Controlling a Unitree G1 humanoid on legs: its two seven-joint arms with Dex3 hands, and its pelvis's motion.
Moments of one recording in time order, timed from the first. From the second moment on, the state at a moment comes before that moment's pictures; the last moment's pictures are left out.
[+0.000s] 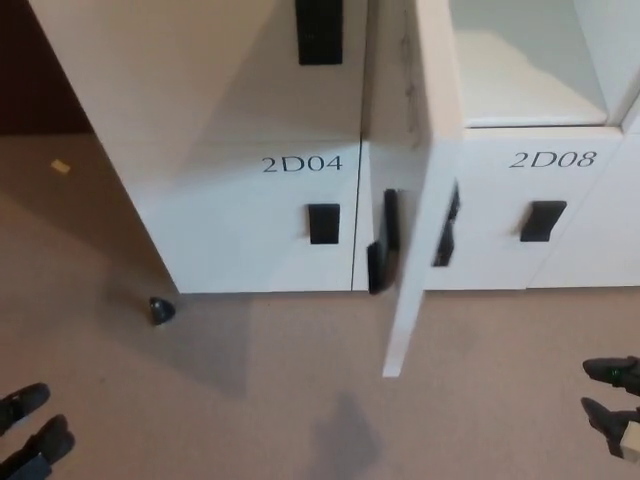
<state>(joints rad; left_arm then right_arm) -0.16 0.39 0.35 1.13 -0.24 -0.16 -0.25 -0.21 -0.39 -0.02 1.06 -0.12 -0.28 0.03</state>
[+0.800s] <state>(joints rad) -0.15 0.40 0.33 1.14 -0.23 -0.19 -0.24 -0.21 -0.39 0.00 1.06 -0.13 -0.28 0.02</state>
